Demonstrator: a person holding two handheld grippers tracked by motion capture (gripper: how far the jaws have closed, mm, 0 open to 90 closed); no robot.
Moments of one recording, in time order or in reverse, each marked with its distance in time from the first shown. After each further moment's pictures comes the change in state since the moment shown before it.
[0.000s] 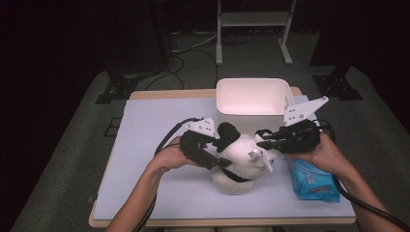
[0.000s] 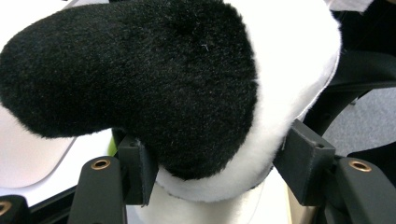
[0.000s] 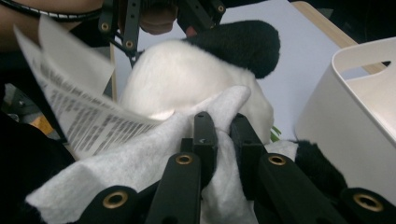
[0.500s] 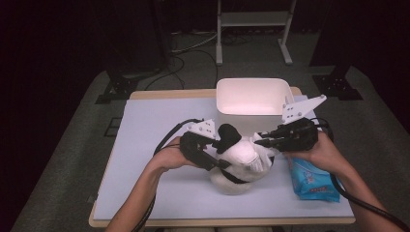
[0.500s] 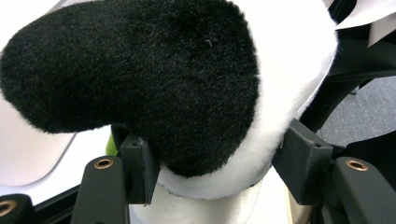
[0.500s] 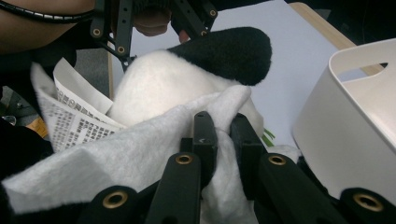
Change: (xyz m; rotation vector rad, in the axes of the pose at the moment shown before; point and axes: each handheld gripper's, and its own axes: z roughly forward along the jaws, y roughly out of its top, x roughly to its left) left arm -0.002 -0.003 0.000 0.011 -0.014 0.014; right arm -0.002 0.002 0.002 -0.002 -0.005 0.003
